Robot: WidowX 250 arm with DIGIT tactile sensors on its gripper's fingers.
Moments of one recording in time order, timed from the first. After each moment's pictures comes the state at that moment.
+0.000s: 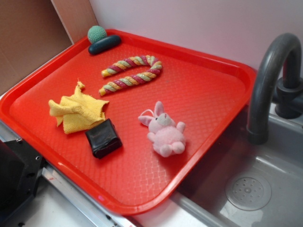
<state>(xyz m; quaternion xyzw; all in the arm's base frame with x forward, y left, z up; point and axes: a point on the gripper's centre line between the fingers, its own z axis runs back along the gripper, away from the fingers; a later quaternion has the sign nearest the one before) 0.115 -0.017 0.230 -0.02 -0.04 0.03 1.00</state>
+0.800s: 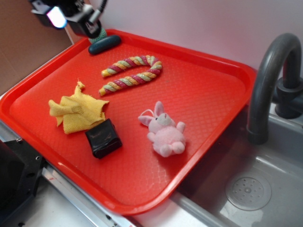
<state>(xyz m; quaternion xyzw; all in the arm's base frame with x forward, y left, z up) 0.227 -0.007 0.150 -0.01 -0.07 0.03 1.00</state>
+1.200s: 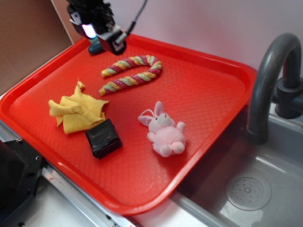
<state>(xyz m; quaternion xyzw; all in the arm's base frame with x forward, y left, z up) 0.263 -0.007 0.100 0.01 -0.04 -0.02 1.00</state>
